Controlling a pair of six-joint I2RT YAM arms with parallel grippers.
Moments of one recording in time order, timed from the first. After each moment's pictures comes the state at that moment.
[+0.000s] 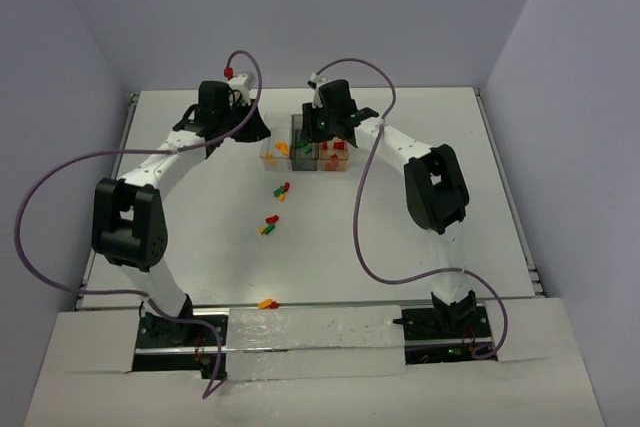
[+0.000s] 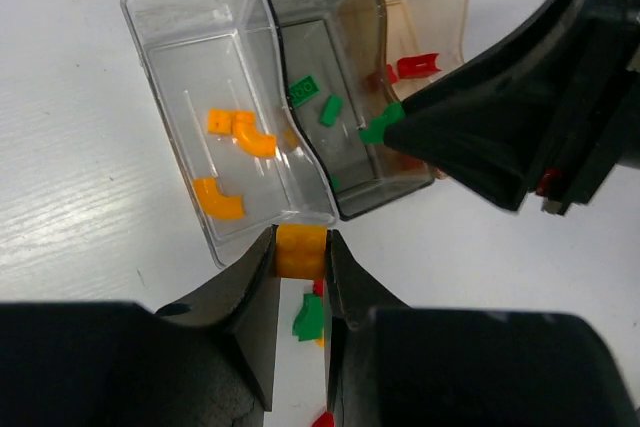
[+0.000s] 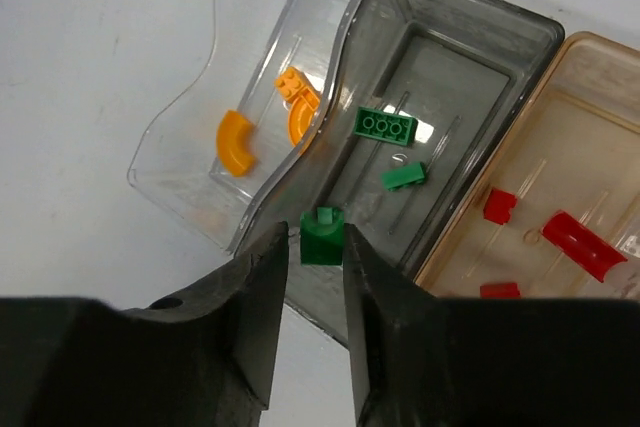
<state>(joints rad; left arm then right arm) -0.28 1.74 1.35 -0.22 0.34 -0.23 0.51 2.13 1.75 -0.29 -0.19 0.29</state>
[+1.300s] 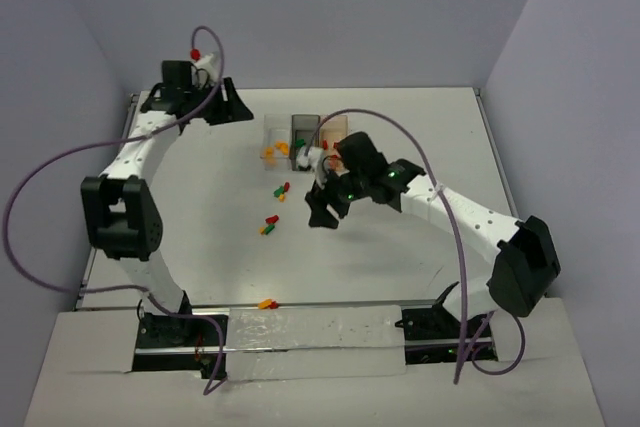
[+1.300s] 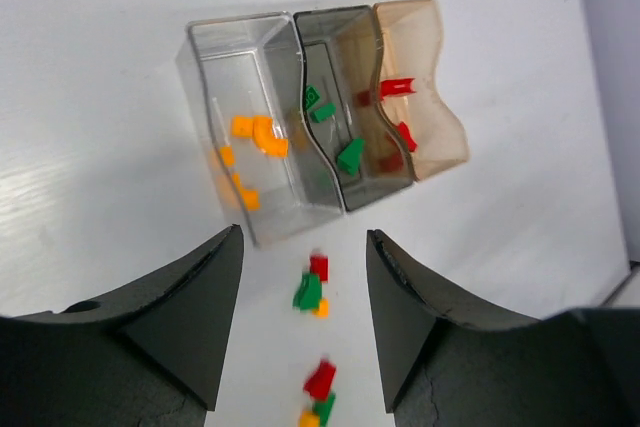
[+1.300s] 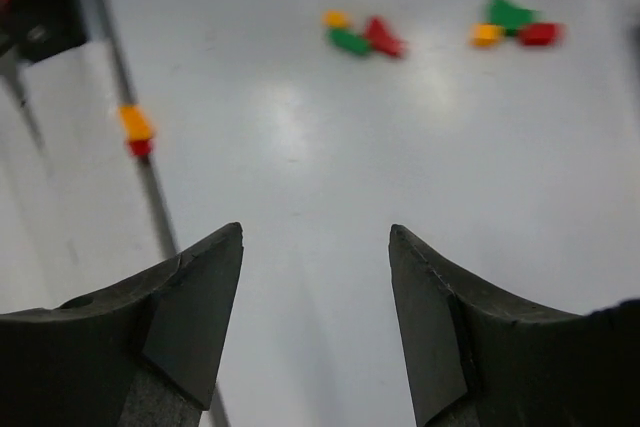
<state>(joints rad) -0.13 1.85 1.61 -0.43 0.53 -0.25 0.69 1.42 1.15 -0.52 -0.52 -0.24</state>
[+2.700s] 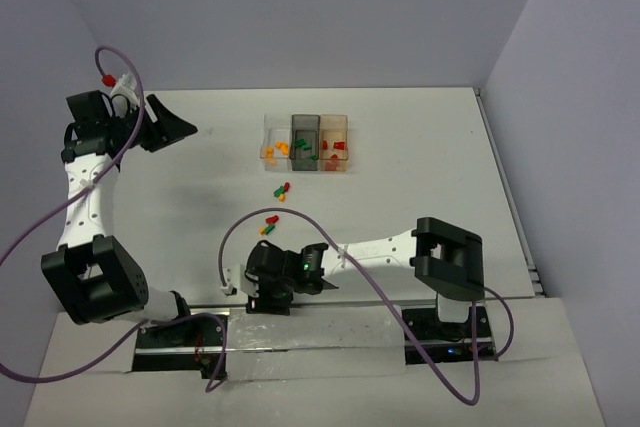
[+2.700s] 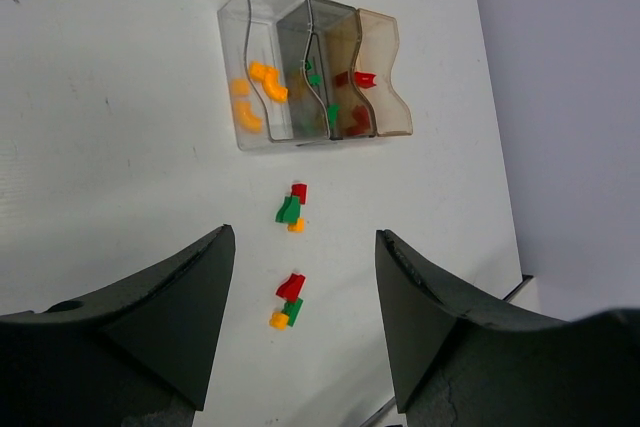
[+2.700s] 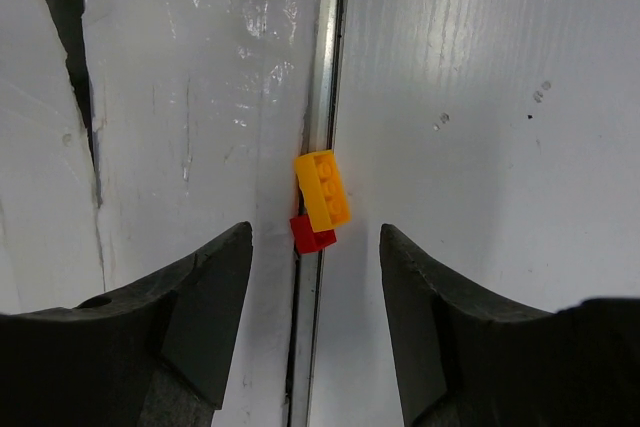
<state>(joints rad) 0.28 1.42 1.29 -0.49 0.84 -0.31 1.37 1.77 1.11 -0.26 -0.18 -0.21</state>
